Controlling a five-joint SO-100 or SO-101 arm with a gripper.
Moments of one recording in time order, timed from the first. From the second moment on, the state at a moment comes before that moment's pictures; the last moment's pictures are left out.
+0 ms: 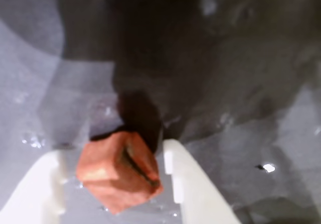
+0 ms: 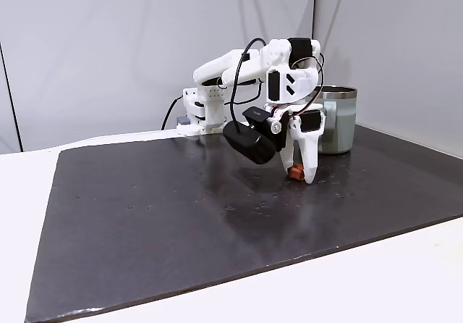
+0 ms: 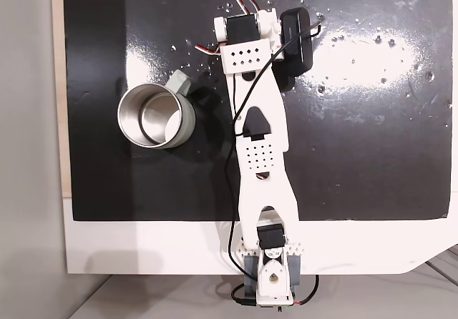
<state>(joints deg) -8.0 21.4 -1.2 102.7 0.4</state>
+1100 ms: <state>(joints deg) -9.8 61.8 22.6 102.8 0.7</state>
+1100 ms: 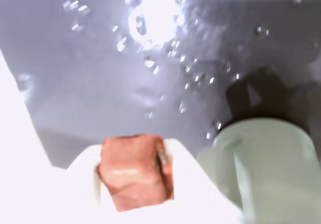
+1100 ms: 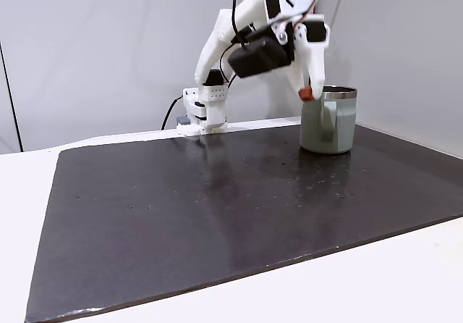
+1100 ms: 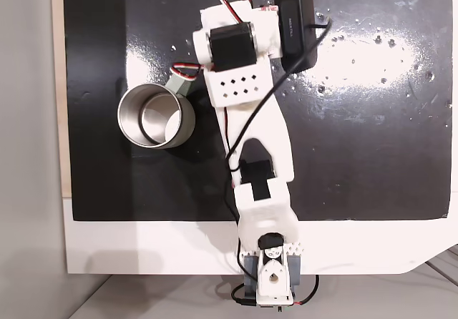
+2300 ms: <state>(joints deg) -36.8 85.1 51.3 102.8 -7.0</state>
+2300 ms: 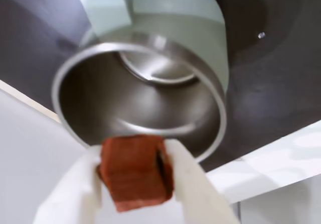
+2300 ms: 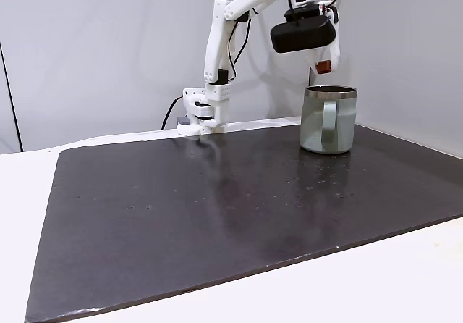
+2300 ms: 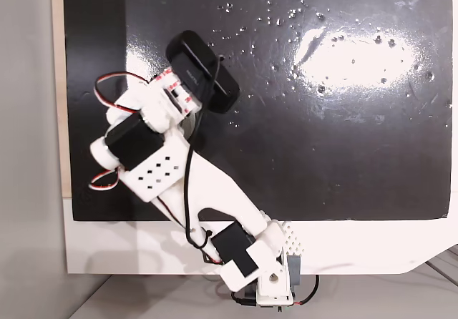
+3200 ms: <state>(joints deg) -39.7 85.0 52.8 102.9 -7.5</state>
